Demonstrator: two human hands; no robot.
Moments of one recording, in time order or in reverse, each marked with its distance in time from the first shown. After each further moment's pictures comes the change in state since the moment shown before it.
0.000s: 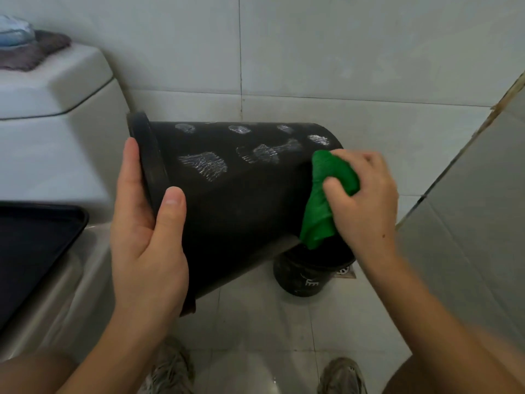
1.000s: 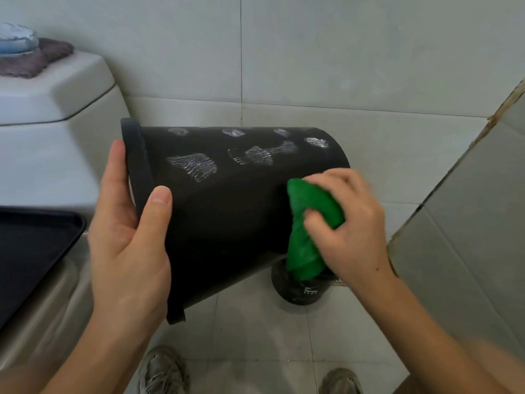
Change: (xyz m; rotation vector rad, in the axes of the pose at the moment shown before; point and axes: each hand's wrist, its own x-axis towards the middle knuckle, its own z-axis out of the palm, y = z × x) left_hand 0.014 -0.002 -0.011 -0.054 -0.018 -0.049; right_hand -0.017 -0.007 -0.001 0.068 -0.088 -0.262
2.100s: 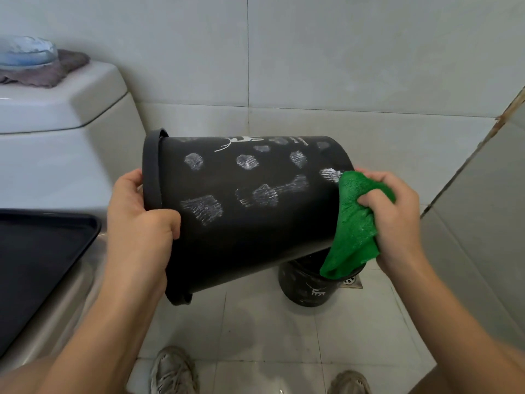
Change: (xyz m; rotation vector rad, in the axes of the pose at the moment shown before) left_hand 0.025 0.009 -0.005 0.042 0.103 -0.336; right_hand 0.013 0.024 -0.015 0.547 0.114 0.626
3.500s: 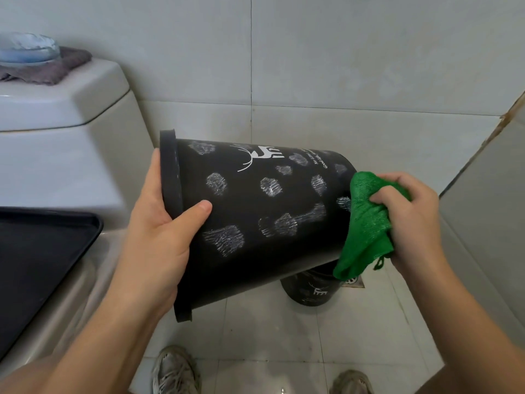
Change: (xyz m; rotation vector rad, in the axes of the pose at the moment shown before) left_hand -0.015 0.004 0.002 -0.060 -0.331 0.137; right_hand -0.001 -0.005 -0.008 -0.069 0.077 0.039
